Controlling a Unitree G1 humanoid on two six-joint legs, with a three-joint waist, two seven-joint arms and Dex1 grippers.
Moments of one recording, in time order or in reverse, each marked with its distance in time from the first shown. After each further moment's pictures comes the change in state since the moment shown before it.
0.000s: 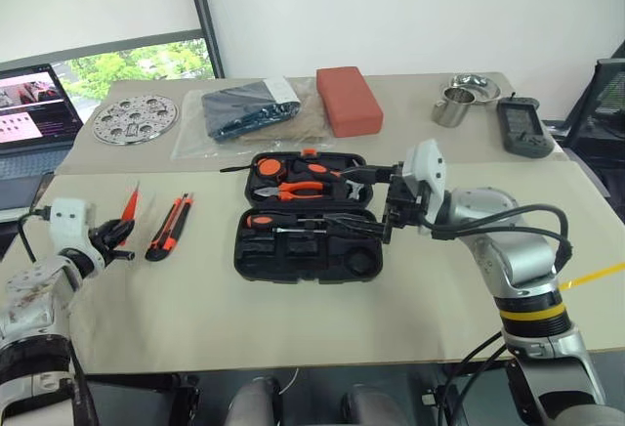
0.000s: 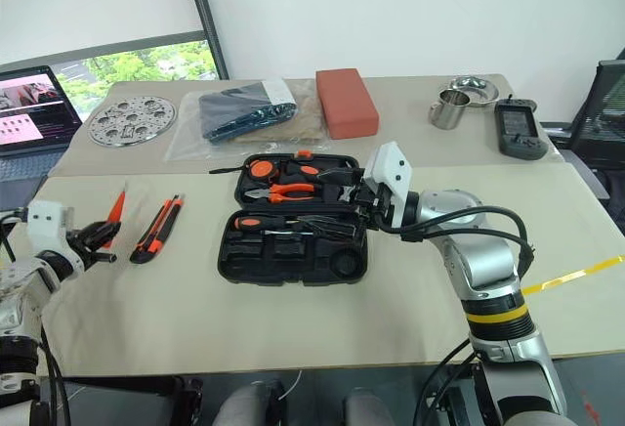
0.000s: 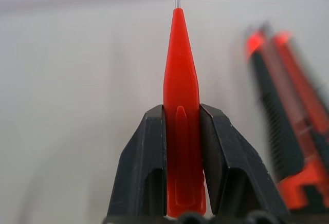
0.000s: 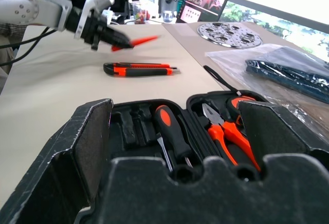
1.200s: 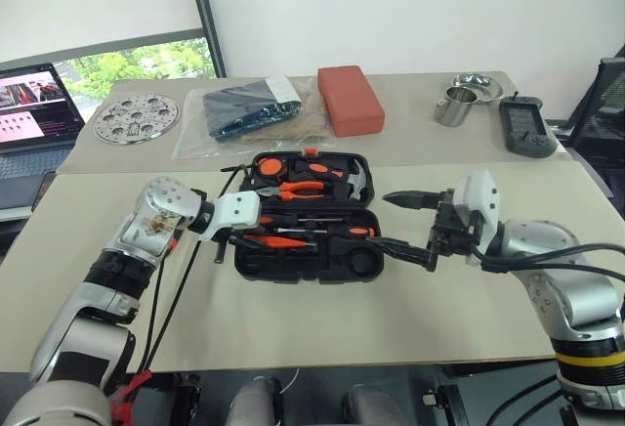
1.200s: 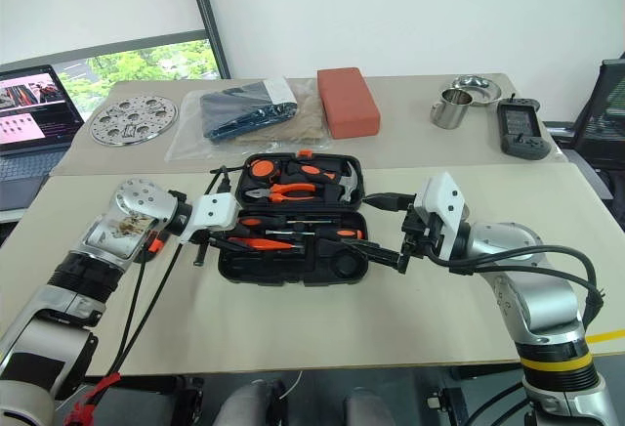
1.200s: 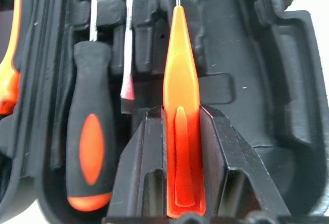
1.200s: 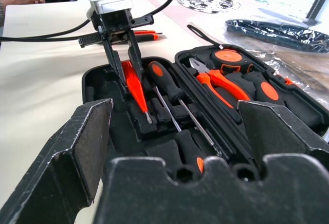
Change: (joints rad) left arm -0.451 -0.056 -0.733 -0.003 0.359 -0.272 -0.681; right arm 0.262 -0.178 -0.139 -0.147 0.105 0.001 -0.033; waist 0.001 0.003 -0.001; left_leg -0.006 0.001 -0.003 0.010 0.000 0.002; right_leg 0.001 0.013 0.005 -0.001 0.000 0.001
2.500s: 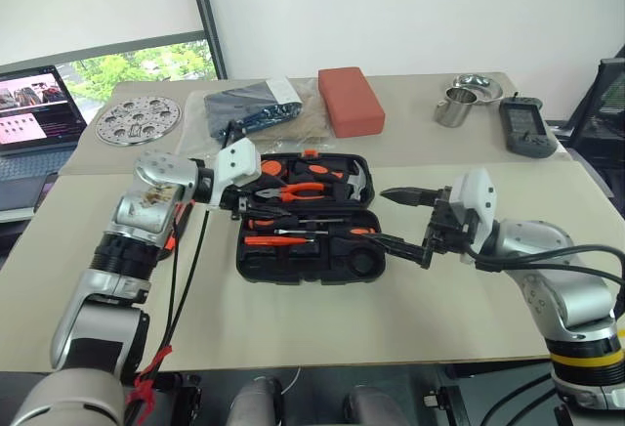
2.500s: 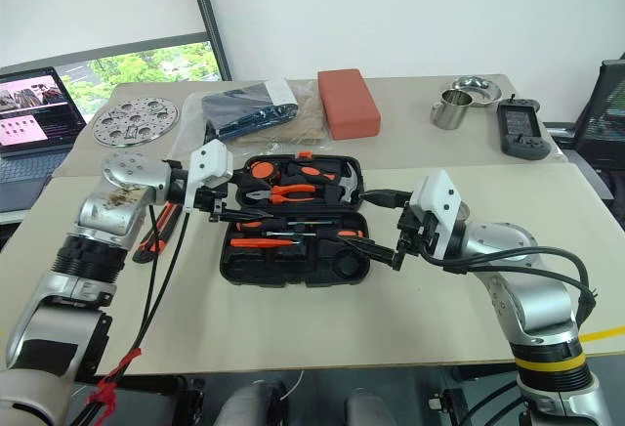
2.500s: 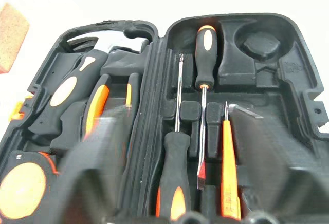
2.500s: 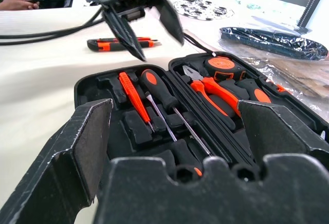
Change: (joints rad) left arm -0.038 -0.102 0.151 -0.030 -0.156 0.140 0.038; right arm -0.007 0.031 0.011 -0.009 -0.010 -0.007 -0.026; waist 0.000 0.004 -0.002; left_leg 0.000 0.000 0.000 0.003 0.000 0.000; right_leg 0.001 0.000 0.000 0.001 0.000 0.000
